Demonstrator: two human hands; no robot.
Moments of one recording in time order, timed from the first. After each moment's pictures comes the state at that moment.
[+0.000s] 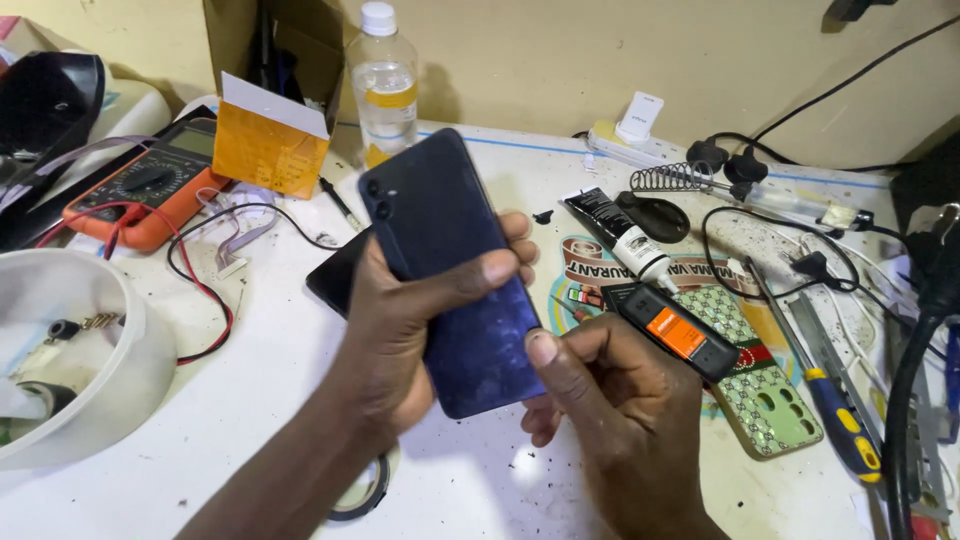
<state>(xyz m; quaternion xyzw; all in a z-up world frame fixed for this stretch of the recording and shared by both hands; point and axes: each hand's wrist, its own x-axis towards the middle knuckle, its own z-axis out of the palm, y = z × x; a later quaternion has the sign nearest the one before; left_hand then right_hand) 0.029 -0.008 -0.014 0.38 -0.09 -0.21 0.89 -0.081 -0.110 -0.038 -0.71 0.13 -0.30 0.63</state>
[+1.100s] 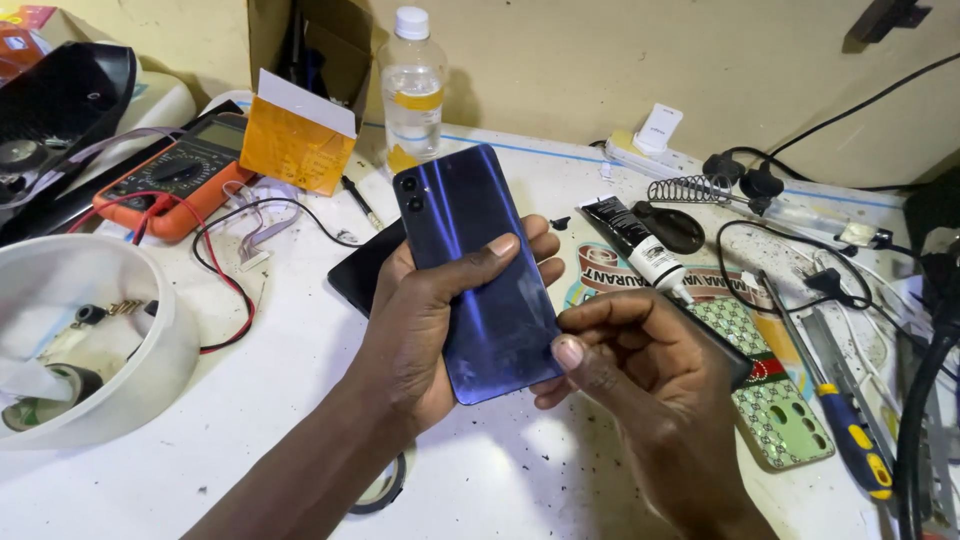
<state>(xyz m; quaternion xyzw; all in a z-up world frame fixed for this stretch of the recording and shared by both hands) 0.023 -0.003 0.021 0.40 0.07 -0.29 0.87 -0.075 -0.126 -0.028 -0.67 0.10 -0.24 0.70</state>
